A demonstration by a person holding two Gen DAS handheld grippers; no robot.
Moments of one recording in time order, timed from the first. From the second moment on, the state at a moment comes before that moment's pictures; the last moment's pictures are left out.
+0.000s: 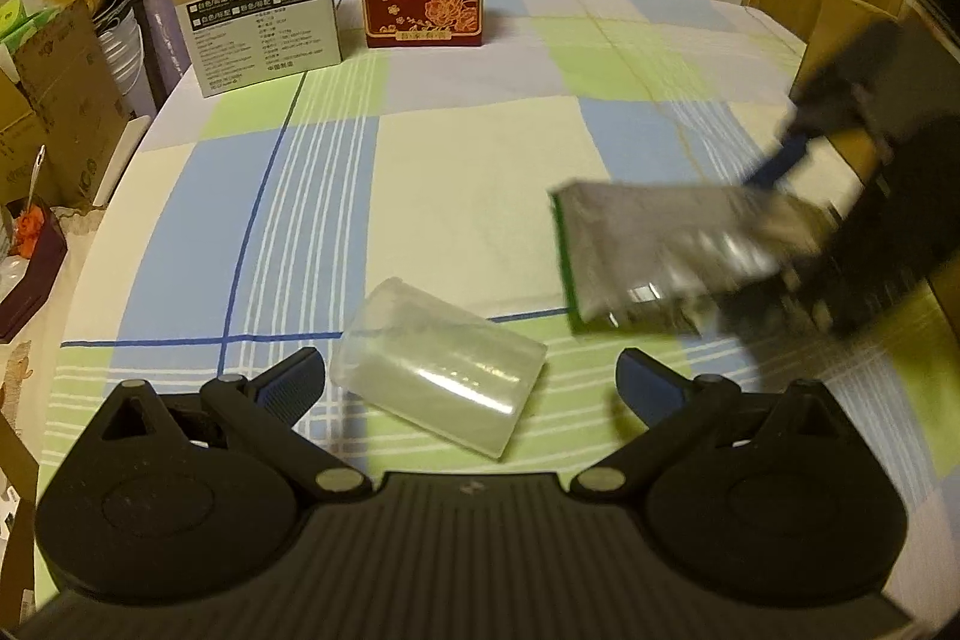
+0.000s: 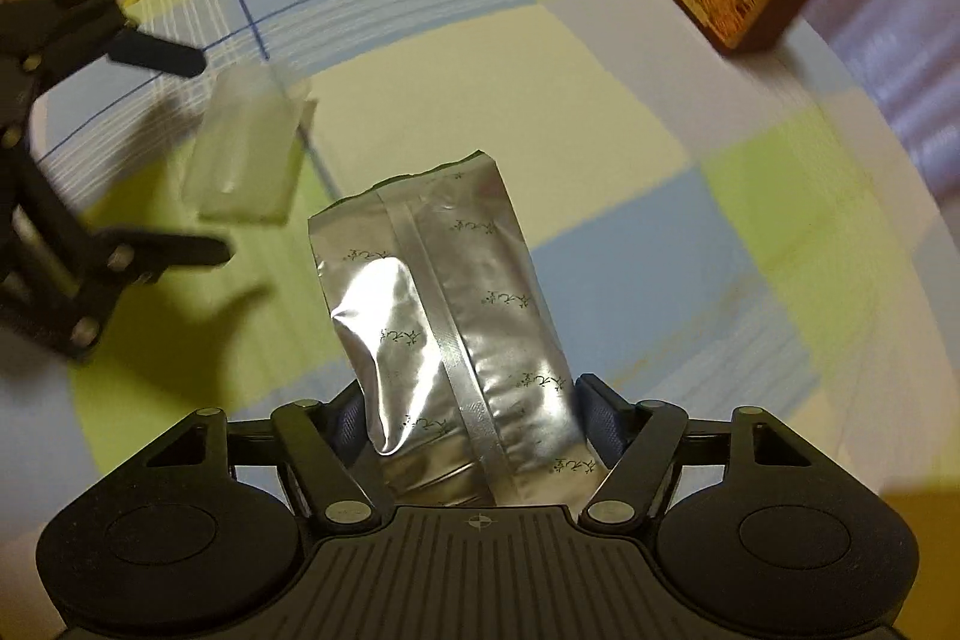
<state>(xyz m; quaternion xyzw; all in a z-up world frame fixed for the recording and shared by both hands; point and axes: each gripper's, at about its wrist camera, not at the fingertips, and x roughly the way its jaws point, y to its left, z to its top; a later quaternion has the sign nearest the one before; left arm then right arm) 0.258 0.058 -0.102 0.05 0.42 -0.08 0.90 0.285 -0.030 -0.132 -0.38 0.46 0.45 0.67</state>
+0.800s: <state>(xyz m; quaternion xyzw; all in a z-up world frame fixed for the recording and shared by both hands) 0.276 0.056 -0.121 0.03 0.45 -0.06 0.89 0.170 -0.171 -0.112 -0.14 0.48 0.30 0.81</state>
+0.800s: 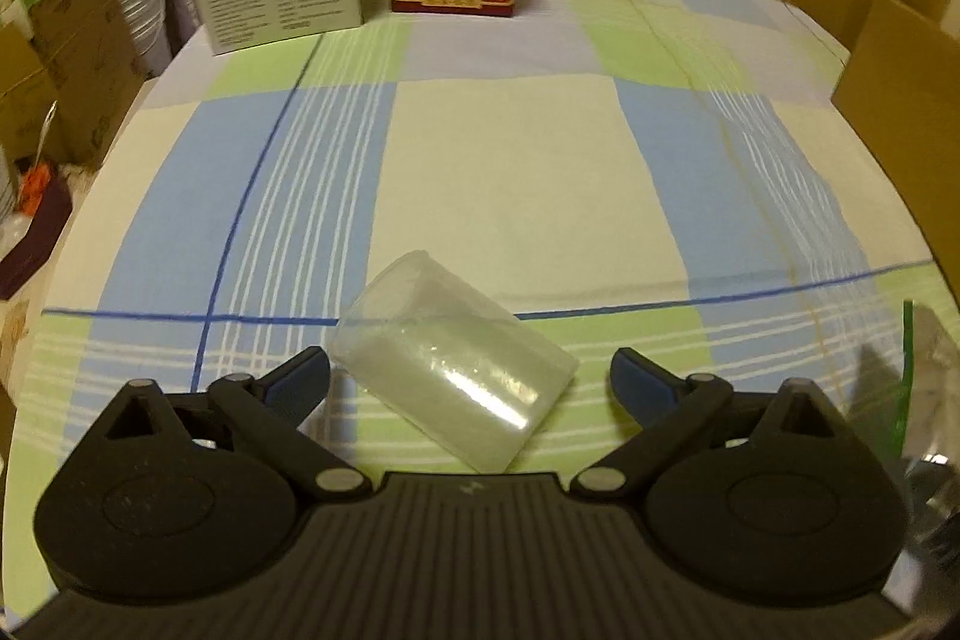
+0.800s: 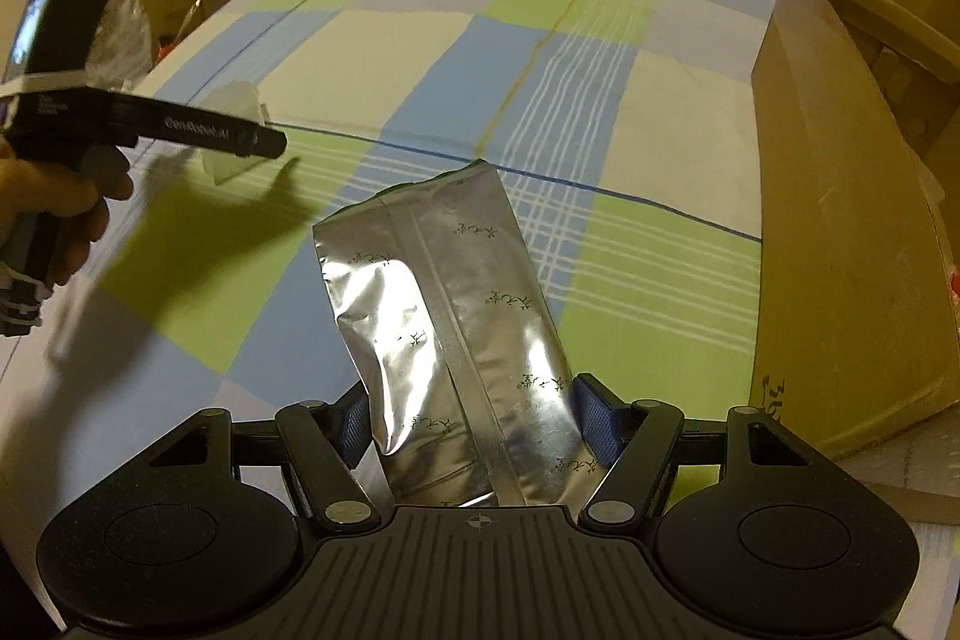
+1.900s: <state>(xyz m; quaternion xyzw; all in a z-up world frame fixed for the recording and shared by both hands) 0.265 0.015 -0.129 0.18 0.39 -0.19 0.88 0.137 -0.212 -0.124 -0.13 0.47 0.31 0.81</state>
